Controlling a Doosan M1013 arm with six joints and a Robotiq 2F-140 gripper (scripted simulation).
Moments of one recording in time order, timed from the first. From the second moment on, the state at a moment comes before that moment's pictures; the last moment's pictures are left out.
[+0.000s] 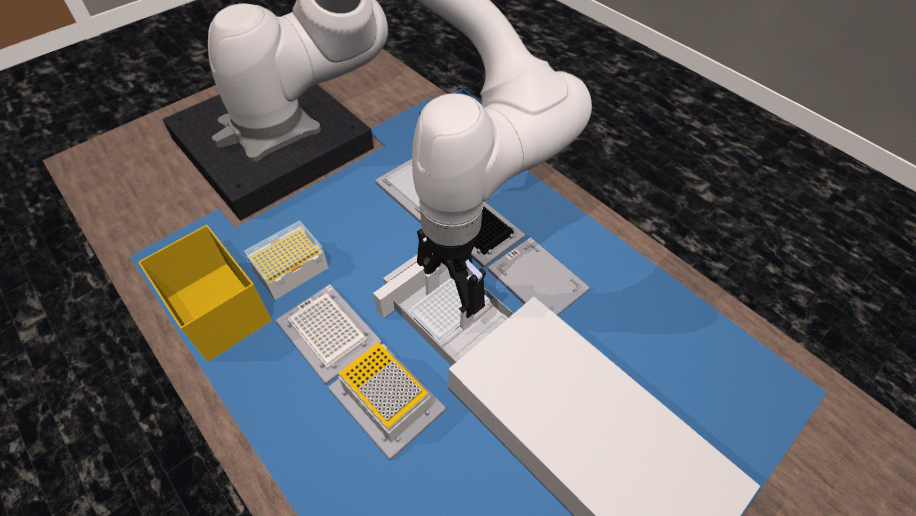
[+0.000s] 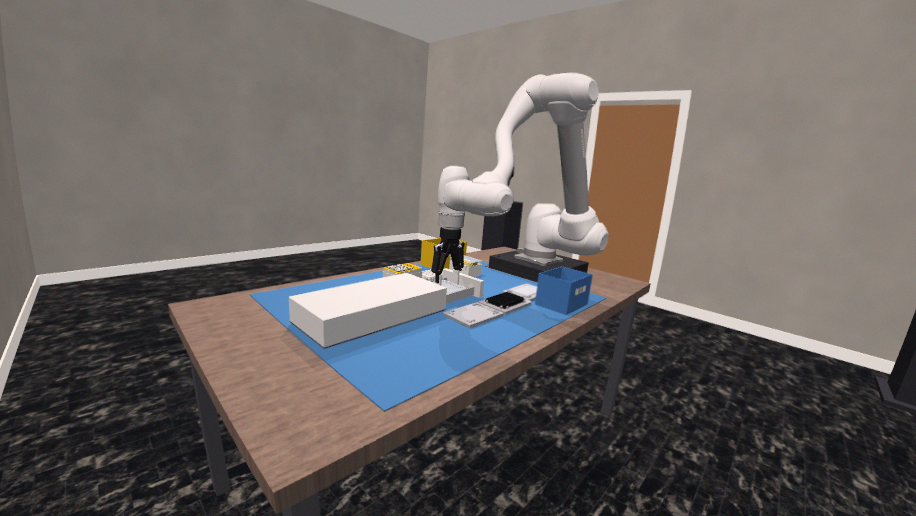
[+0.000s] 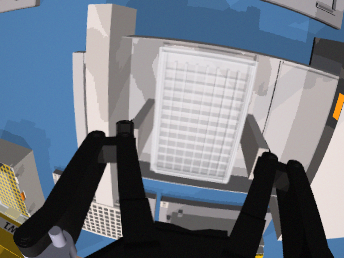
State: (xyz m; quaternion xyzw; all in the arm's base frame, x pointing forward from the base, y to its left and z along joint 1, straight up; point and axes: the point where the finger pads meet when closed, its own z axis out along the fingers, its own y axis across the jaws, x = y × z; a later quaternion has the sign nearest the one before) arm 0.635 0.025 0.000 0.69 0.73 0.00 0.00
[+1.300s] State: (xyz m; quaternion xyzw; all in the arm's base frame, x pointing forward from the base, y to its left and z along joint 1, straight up) arm 0.635 0.025 -0.006 0.69 0.73 0.00 0.00
